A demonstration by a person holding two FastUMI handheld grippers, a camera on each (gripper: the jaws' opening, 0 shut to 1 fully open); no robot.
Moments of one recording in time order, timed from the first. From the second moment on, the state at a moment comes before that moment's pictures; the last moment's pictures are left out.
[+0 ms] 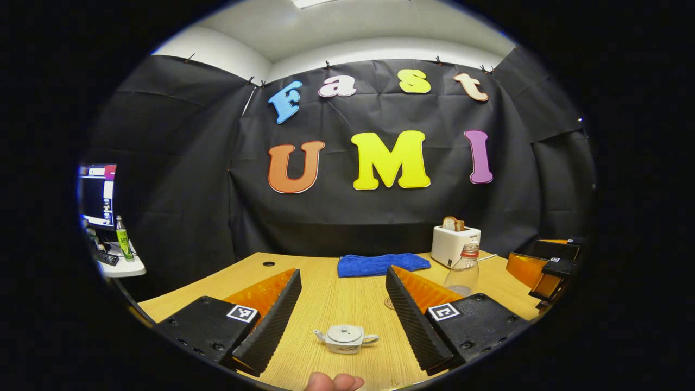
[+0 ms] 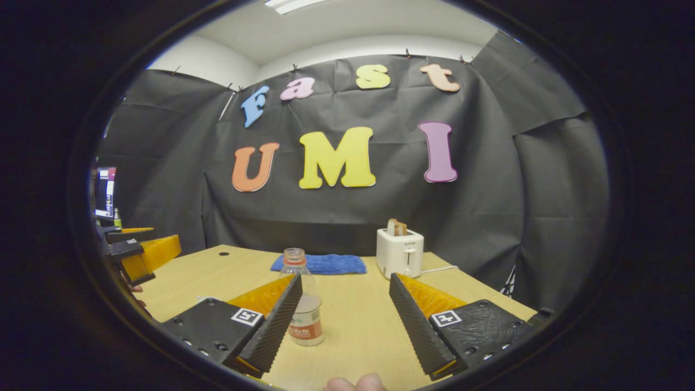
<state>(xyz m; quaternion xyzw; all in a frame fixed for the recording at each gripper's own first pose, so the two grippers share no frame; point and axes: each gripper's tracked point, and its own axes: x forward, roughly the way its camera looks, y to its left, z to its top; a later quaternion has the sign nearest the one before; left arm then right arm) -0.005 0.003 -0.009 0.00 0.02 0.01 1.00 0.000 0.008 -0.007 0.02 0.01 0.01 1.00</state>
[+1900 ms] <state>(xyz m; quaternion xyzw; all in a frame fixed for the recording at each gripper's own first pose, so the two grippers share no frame) 0.039 -0.003 -0.148 0.04 0.20 -0.02 0.98 0.026 -0.009 -0.065 0.00 0.07 0.01 1.00</state>
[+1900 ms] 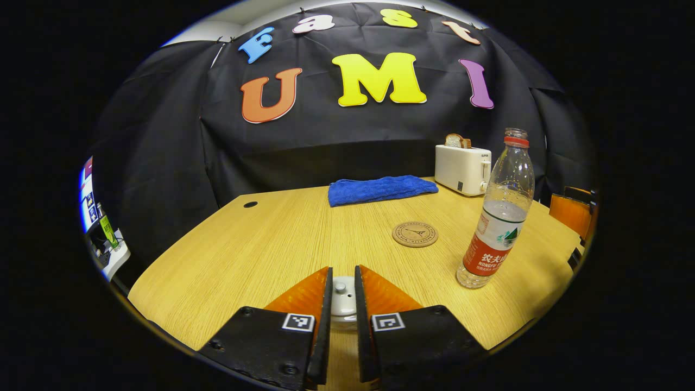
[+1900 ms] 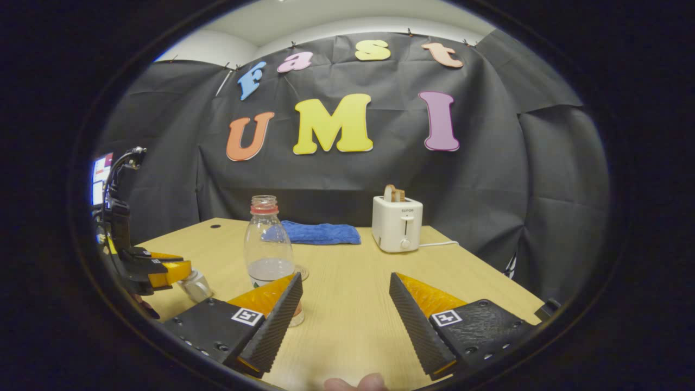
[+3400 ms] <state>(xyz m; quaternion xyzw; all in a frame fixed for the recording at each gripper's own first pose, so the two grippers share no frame) 0.007 0.032 -0.090 -0.02 0.12 0.00 0.99 0.077 0.094 -0.097 -0.03 0.09 0.13 0.99</state>
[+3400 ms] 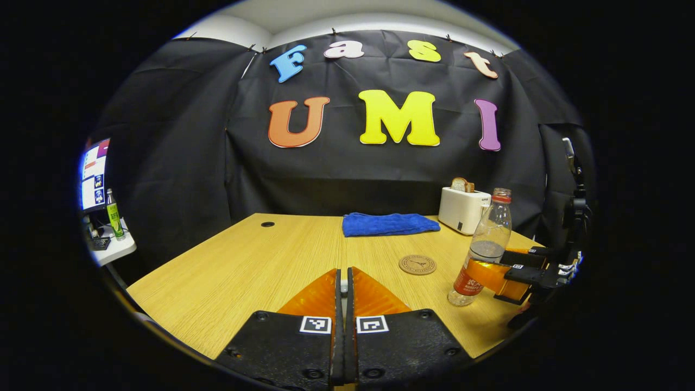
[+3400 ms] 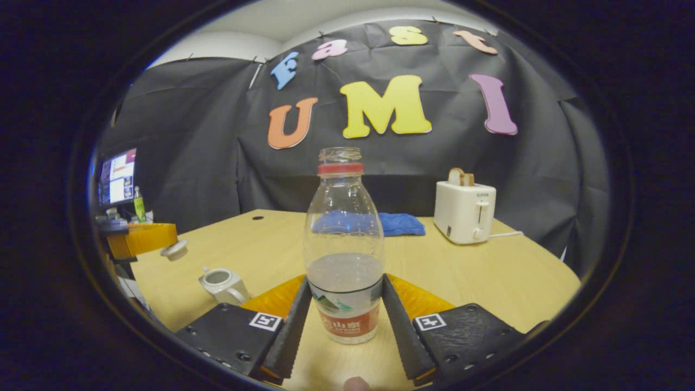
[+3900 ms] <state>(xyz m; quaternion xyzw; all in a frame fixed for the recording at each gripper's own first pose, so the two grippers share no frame) 0.004 0.056 -0.087 -0.03 0.11 0.01 0.99 0.100 0.108 -0.088 -0.39 0.03 0.10 0.92</state>
